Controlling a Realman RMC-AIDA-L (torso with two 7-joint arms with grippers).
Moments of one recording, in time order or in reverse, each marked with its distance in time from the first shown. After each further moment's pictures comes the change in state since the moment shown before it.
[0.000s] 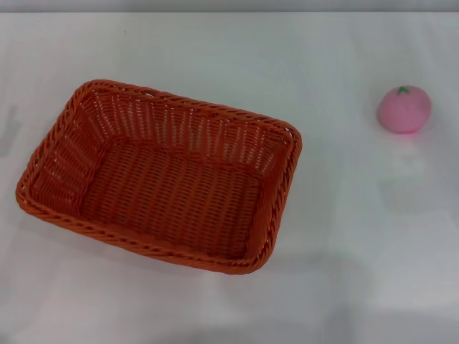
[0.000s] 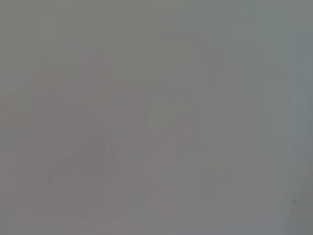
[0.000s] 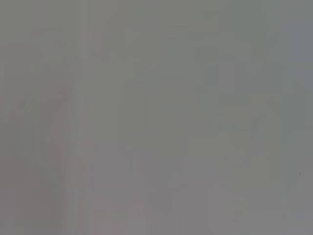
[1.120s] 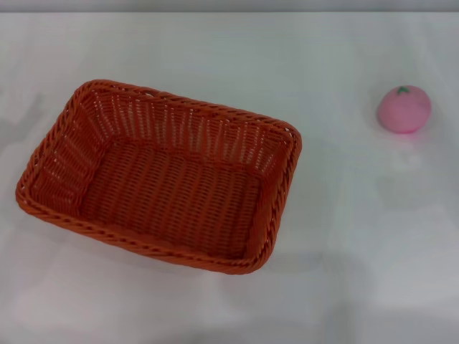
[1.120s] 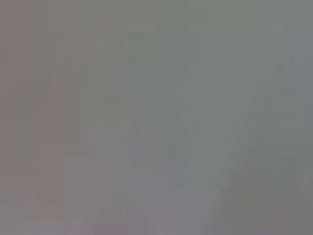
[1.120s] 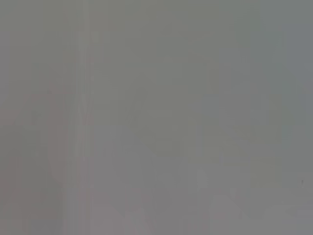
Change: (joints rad) left arm 0.016 0.006 0.000 -0.378 0.349 0.131 -0.568; right arm 0.012 0.000 0.006 -0.006 0.000 -0.003 0.000
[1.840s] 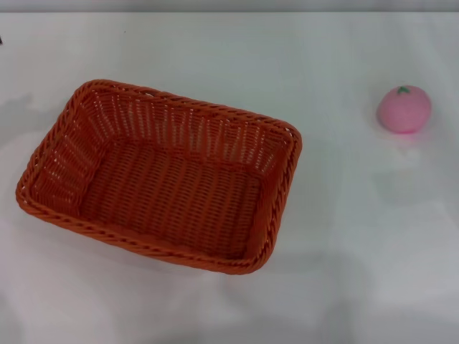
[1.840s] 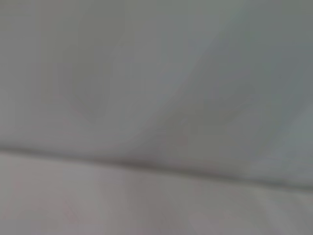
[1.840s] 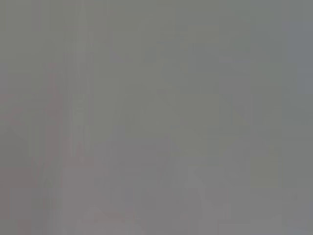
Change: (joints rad) left arm -0.177 0.113 0.000 -0.545 0.895 -0.127 -1.091; right arm 0.011 0.000 0.009 -0.016 0.017 0.000 -0.010
